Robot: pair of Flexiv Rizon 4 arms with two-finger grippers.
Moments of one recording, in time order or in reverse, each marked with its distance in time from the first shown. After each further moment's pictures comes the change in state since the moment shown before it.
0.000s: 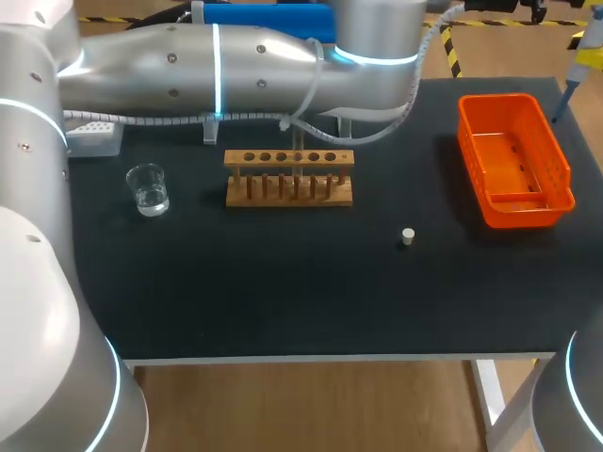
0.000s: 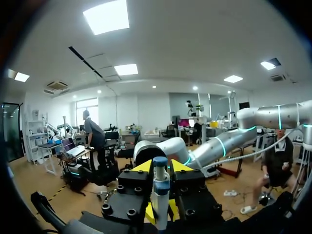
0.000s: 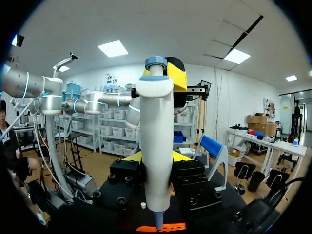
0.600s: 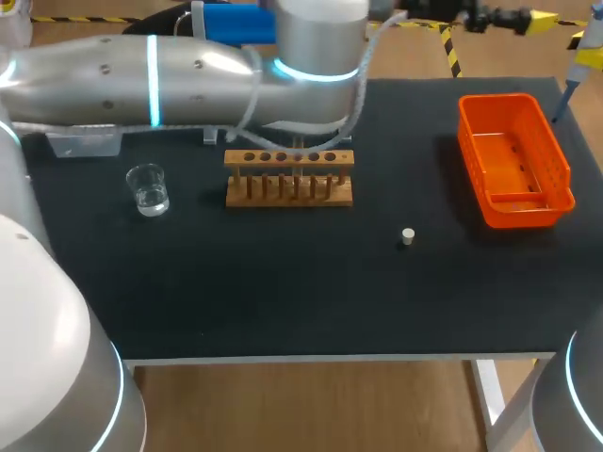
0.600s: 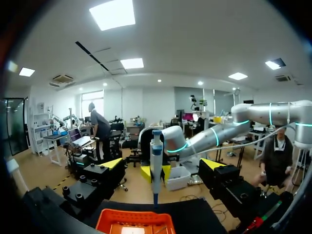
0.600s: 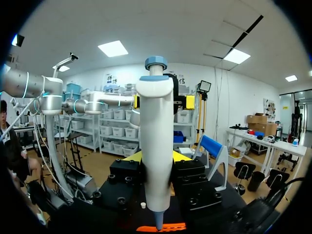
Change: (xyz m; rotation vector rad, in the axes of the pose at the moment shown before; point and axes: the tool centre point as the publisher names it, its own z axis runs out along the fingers) left arm 0.013 0.023 -0.084 -0.068 -0.052 -0.031; right arm 0.000 0.000 0.000 0.000 0.000 0.000
